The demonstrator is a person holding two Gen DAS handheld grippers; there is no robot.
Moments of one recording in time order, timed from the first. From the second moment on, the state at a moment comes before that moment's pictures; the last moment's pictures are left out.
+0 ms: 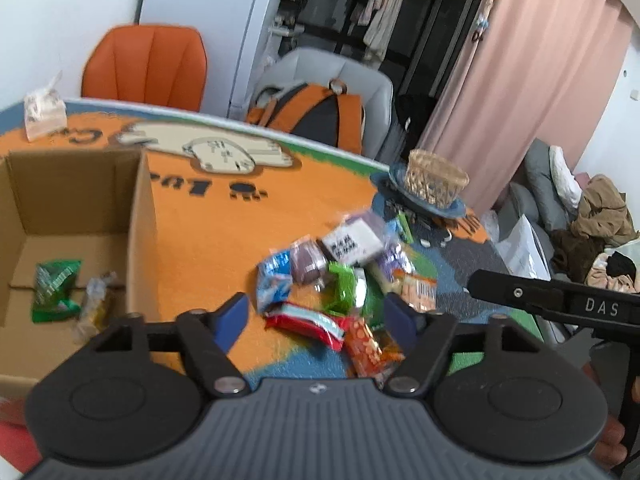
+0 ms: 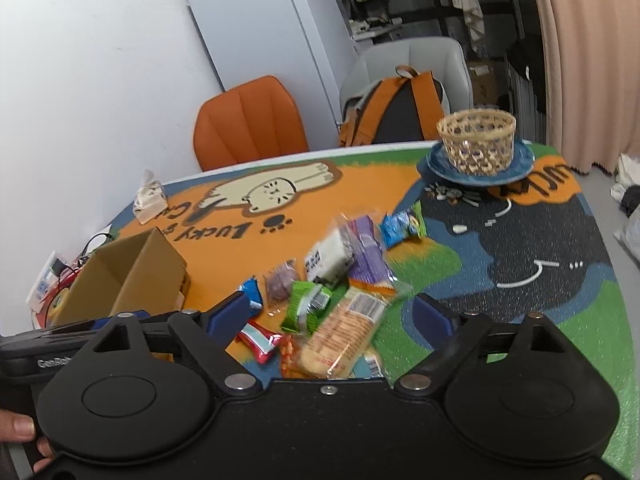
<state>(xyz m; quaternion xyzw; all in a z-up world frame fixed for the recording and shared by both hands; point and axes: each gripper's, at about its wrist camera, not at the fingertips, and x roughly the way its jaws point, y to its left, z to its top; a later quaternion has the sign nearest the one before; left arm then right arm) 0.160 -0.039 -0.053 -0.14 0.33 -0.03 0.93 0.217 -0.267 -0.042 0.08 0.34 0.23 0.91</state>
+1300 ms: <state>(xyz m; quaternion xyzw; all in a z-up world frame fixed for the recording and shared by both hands) 0.214 -0.051 -0.118 -0.12 0.36 0.01 0.92 0.265 -0.235 -0.110 0.08 0.42 0.23 0.87</state>
